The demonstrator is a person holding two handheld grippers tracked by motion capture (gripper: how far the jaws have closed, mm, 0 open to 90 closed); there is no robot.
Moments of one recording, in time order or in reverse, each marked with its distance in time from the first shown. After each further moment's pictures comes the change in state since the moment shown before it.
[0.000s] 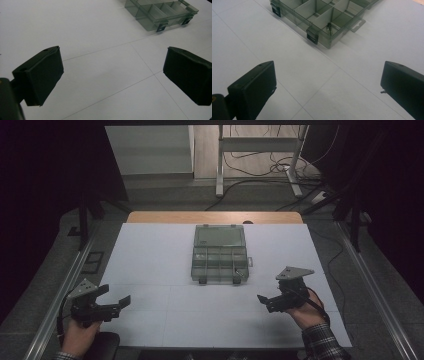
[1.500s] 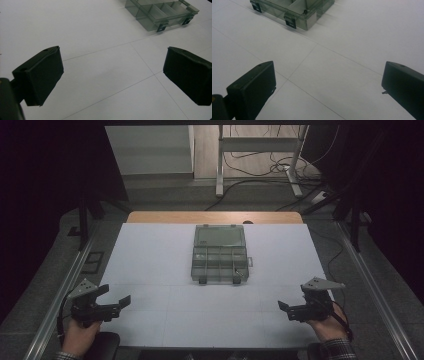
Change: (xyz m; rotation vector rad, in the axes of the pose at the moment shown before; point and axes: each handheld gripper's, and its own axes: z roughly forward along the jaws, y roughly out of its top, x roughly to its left) left arm 0.000 0.000 0.000 0.001 0.002 0.000; right arm -0.019 -0.047 -0.037 -0.038 -0.075 0.156
